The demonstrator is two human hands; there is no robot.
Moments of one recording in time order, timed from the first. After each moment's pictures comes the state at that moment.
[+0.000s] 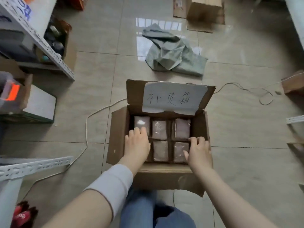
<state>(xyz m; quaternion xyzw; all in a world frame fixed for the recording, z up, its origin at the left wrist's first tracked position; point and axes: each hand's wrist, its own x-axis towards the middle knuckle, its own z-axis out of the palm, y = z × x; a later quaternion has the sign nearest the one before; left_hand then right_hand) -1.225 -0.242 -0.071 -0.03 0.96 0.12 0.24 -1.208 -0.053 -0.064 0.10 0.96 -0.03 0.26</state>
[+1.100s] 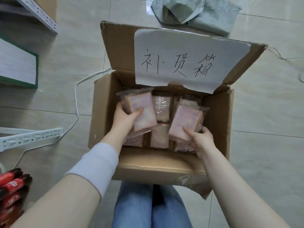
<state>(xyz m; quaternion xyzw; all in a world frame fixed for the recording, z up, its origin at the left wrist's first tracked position) -1.265 -0.241 -0.217 -0.41 0.66 0.61 0.15 -1.249 -0.010 -0.230 0.48 0.66 -0.51 0.26</state>
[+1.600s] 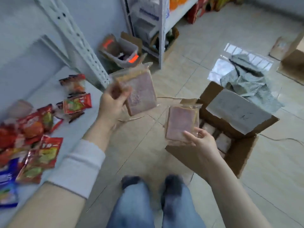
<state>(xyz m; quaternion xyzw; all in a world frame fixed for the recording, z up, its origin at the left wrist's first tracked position) -1.006 -0.411 0.161 -0.38 0.62 0.64 -0.25 -1.099 -0.170 0.098 0.07 0.71 -0.59 0.37</state>
